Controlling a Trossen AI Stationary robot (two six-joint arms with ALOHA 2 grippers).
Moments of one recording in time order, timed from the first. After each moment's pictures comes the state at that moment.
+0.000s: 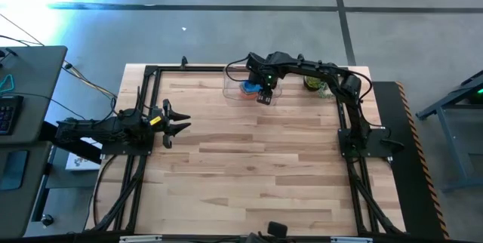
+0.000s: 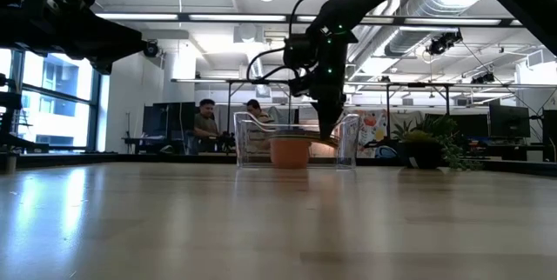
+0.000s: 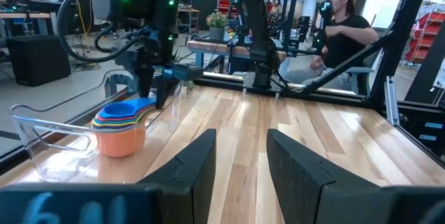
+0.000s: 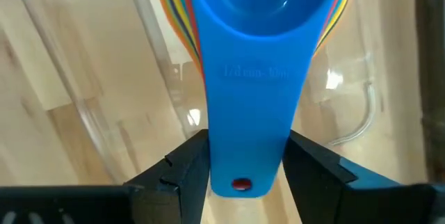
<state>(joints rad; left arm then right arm) -0.01 0.01 0.03 -0.01 -0.17 -0.08 -0.51 2.09 1.72 -1.03 0.01 -0.26</state>
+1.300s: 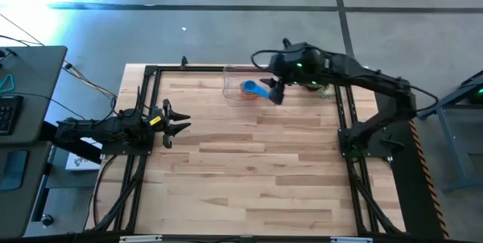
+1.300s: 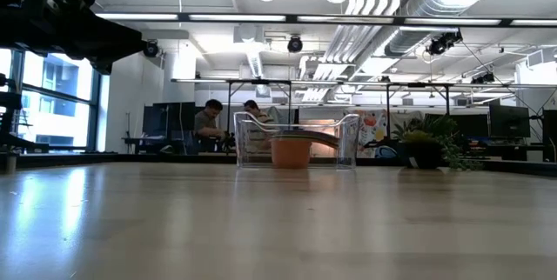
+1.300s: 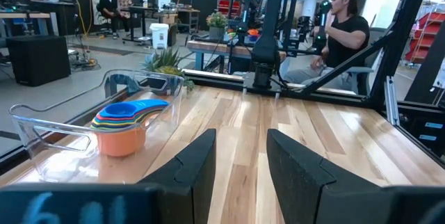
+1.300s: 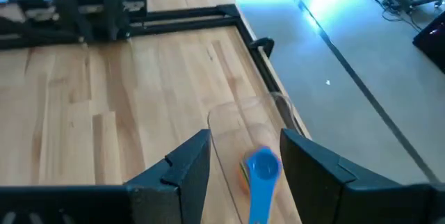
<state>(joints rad) -0.01 0.01 0.03 -0.01 -0.17 -0.08 -0.21 1.47 1.72 -0.84 0.17 -0.06</state>
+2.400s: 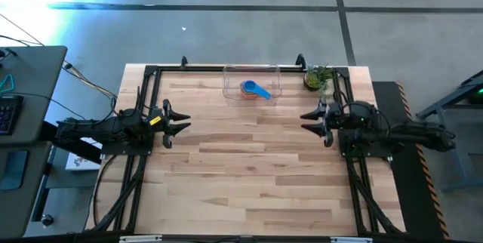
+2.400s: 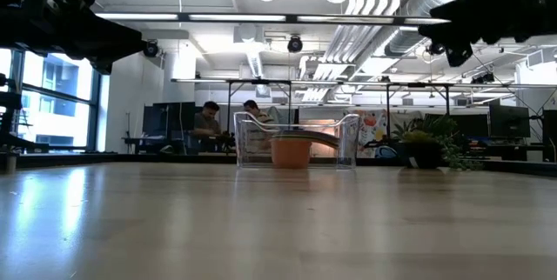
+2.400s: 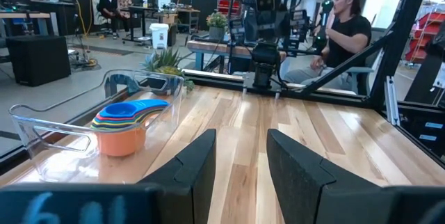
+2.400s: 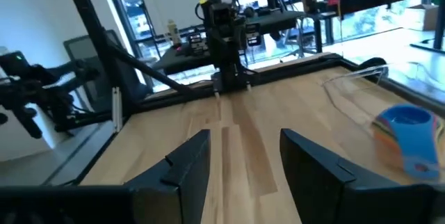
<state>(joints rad) -0.01 0.01 0.03 -0.01 -0.17 -0.08 -0.17 0.28 0.18 0.07 -0.17 0.21</state>
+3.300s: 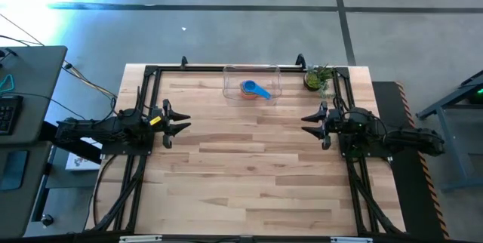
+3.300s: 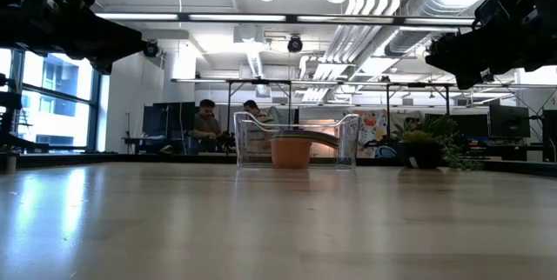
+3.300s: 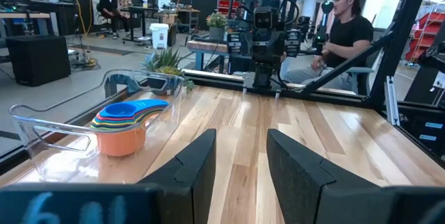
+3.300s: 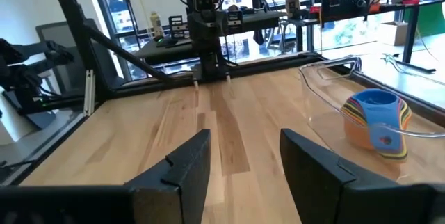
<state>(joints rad) -0.01 0.01 0.03 -0.01 -0.17 -0.08 -0.17 0.07 0.01 0.03 -0.11 0.14</state>
